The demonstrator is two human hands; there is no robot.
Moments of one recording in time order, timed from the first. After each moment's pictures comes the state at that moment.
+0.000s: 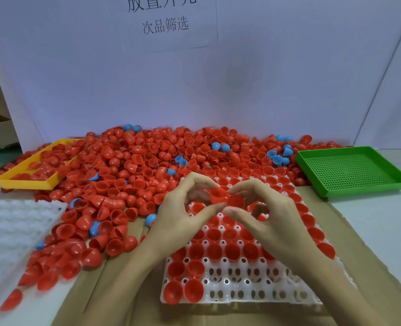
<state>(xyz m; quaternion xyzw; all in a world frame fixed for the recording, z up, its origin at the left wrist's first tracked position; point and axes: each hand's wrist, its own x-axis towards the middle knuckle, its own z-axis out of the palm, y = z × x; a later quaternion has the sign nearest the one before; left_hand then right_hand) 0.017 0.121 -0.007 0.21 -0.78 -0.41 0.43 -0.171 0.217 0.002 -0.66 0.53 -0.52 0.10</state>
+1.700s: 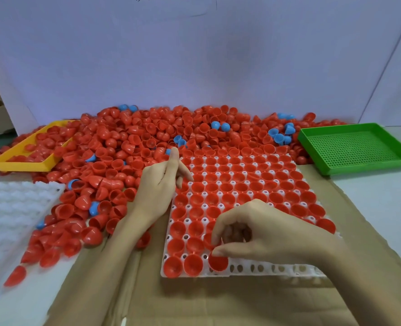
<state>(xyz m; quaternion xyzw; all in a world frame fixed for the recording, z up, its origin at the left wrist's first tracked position) 0.033 0.087 -0.018 0.34 -0.76 -0.32 0.45 -0.165 0.235 0.012 -0.77 0.51 -0.20 0.32</state>
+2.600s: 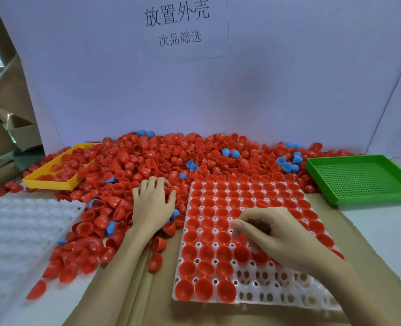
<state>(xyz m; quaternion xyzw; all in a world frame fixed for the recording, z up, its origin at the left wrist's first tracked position) 0.063 0.020 -0.061 0.55 -0.78 0.03 0.30 -0.178 0.224 0.009 -0.72 0.54 -0.35 0.23</state>
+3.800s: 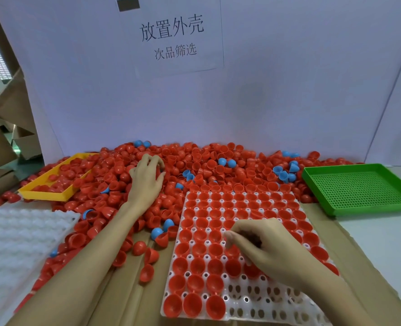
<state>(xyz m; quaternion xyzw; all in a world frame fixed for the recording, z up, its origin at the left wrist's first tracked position) 0.053 -0.042 -0.016 0.46 -0.79 0.02 0.41 -0.182 0.220 0.006 -0.73 0.56 -0.34 0.21</state>
